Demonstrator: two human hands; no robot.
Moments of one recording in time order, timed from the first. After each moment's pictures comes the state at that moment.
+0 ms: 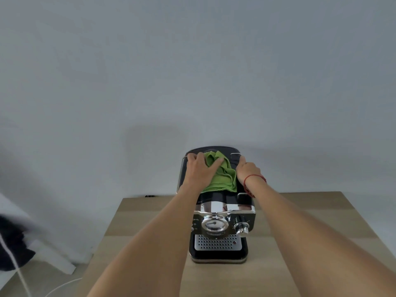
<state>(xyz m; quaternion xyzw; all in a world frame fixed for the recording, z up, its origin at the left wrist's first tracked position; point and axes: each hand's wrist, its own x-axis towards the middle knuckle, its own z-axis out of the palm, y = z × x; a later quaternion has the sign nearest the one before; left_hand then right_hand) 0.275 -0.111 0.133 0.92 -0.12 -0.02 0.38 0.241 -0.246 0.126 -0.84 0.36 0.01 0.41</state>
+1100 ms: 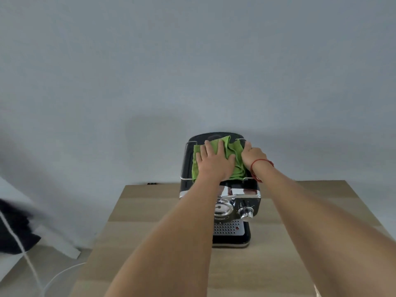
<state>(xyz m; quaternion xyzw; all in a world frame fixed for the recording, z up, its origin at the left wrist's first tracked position) 0.251 -0.136 0.127 0.97 -0.16 -0.09 0.14 0.240 -0.249 0.127 -0.85 0.35 0.01 0.40</state>
